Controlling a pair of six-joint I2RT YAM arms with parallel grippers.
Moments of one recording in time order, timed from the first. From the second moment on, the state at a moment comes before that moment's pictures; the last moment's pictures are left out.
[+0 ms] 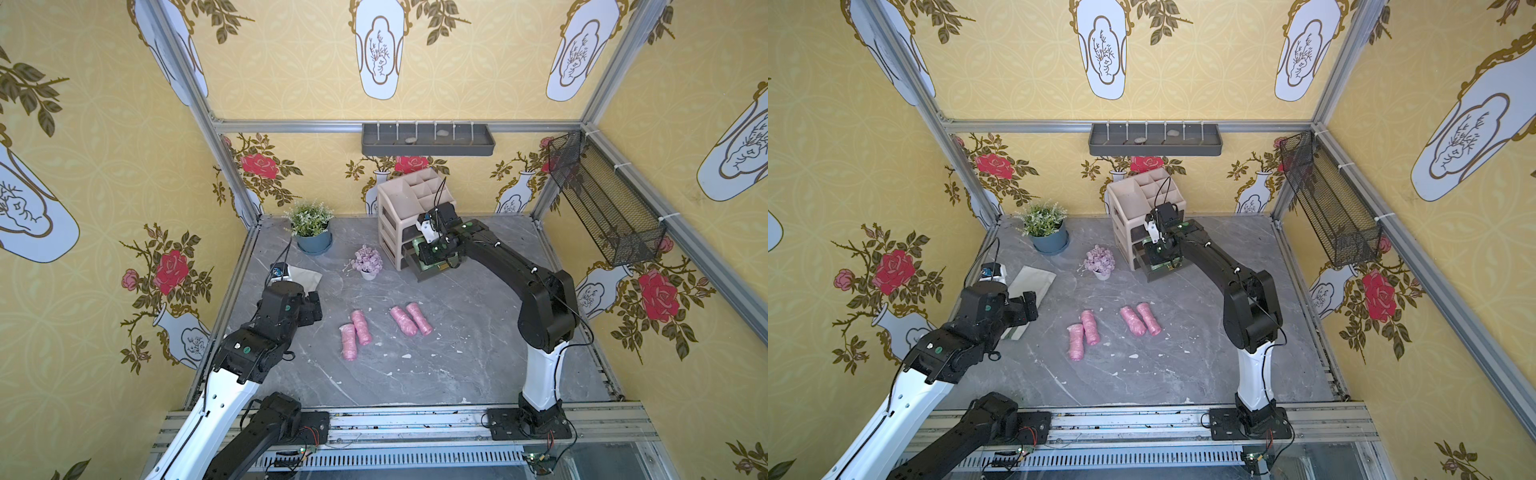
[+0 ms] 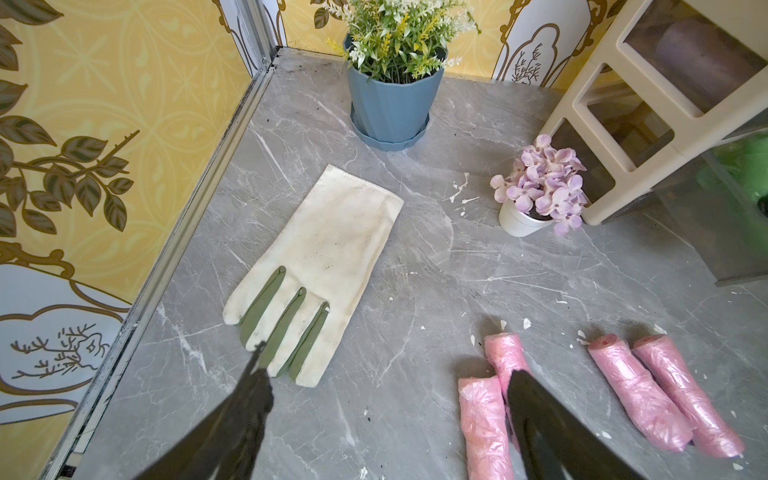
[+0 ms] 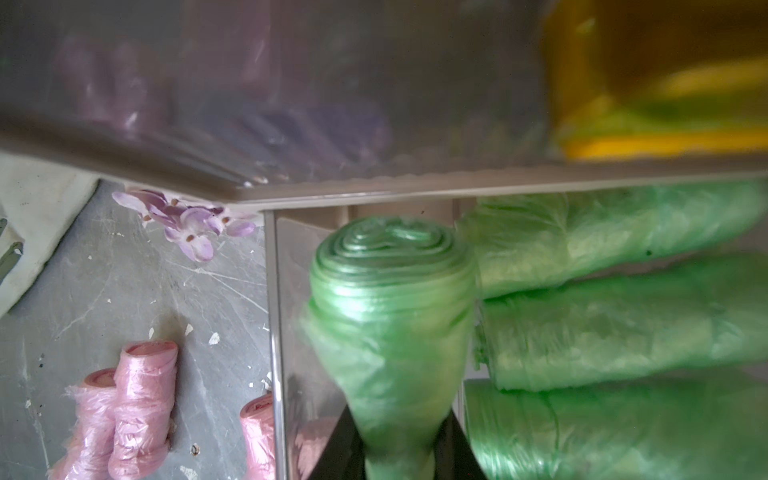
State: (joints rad) left arm -0.43 0.74 0.89 -0.85 -0.41 -0.40; right arm 0.57 1.97 1.74 -0.79 -0.15 0.09
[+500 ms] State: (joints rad) left arm -0.43 0.74 0.89 -0.85 -0.41 -0.40; right arm 0.57 2.00 1.77 -0.82 -0.18 0.09
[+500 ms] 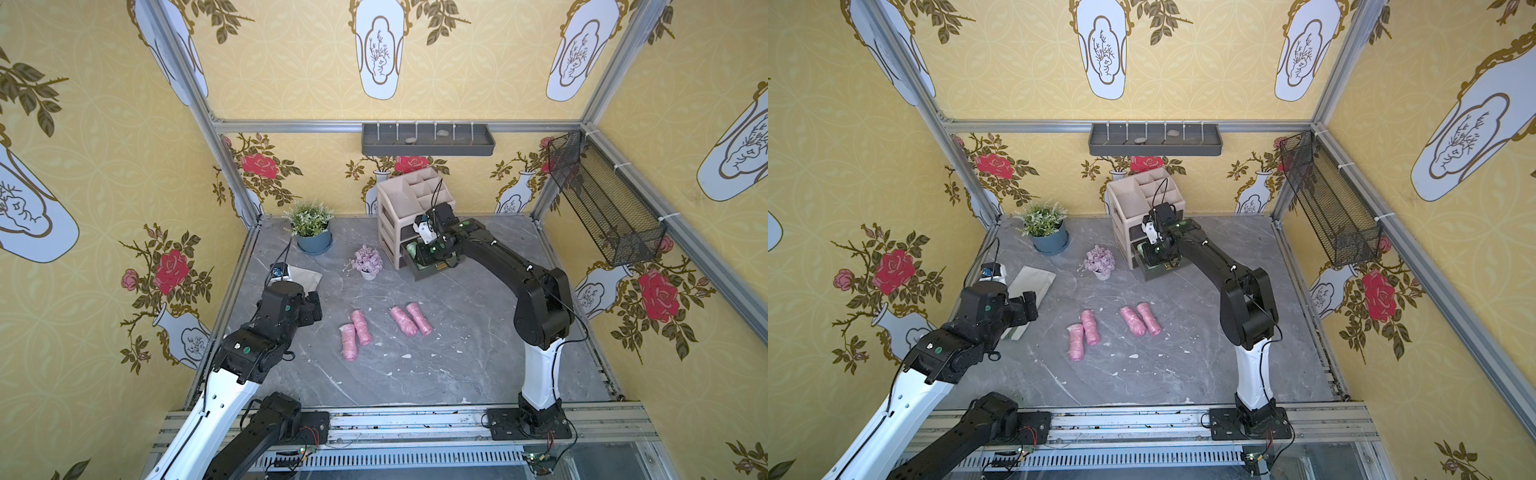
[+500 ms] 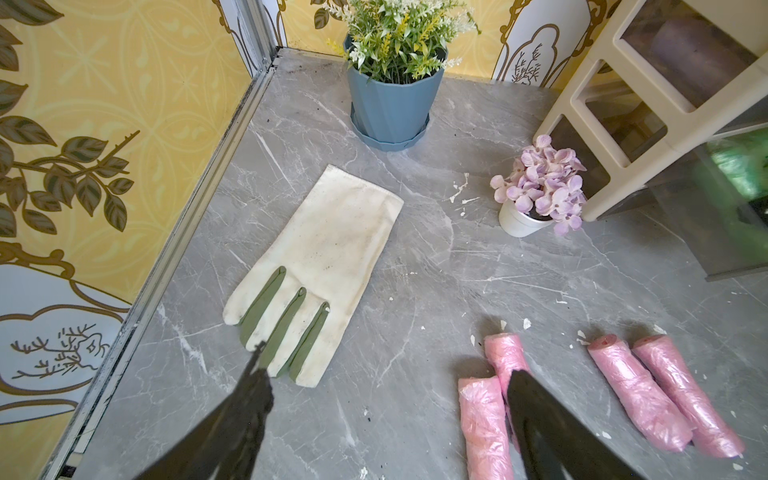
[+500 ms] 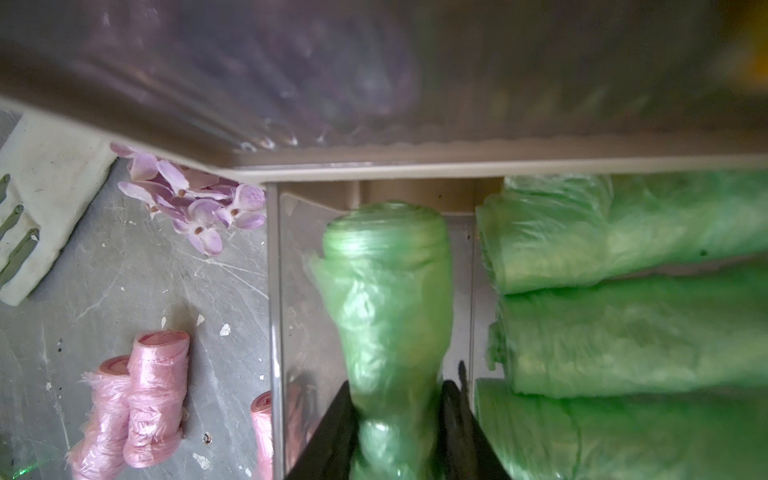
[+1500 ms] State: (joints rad) left arm -0.43 0.96 1.13 -0.85 -0.34 -0.39; right arm 0.53 1.42 1.38 -0.62 -0.11 0.32
